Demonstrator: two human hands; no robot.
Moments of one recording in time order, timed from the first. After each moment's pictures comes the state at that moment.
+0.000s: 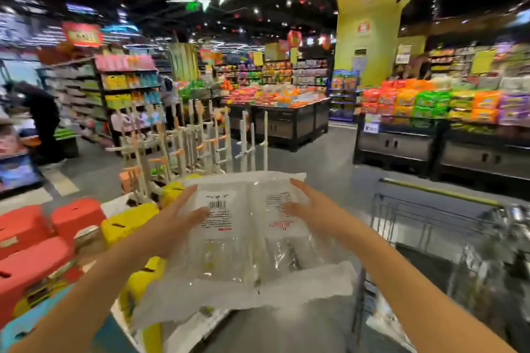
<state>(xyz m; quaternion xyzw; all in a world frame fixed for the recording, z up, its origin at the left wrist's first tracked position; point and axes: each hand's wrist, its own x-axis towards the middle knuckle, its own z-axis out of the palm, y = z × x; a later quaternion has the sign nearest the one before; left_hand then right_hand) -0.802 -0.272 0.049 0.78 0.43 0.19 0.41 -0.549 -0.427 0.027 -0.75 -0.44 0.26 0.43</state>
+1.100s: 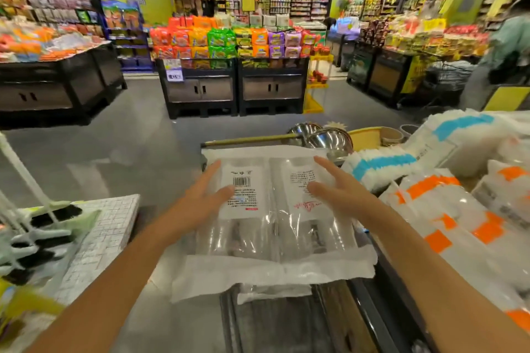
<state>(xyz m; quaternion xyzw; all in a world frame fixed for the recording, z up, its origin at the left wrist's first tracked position) -0.302 -0.306 -0.052 0.85 0.03 -0.04 0.53 -0.252 -0.608 -0.050 -0.87 -0.07 0.09 0.48</state>
